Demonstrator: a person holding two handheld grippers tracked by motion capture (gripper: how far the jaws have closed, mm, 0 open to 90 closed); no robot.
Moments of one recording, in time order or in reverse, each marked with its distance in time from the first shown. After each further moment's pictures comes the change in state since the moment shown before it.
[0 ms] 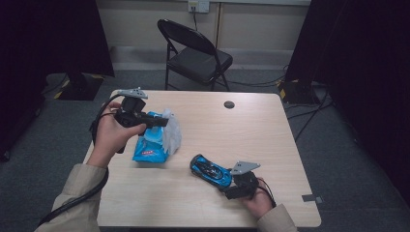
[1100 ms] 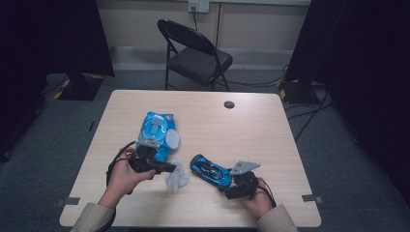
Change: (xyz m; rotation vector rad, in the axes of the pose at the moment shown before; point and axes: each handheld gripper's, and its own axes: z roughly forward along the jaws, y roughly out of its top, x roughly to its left) left arm -0.017 -0.117 0.064 0.148 -0.125 -0.050; right arm 0.000 0.000 0.000 0.000 0.002 -0.002
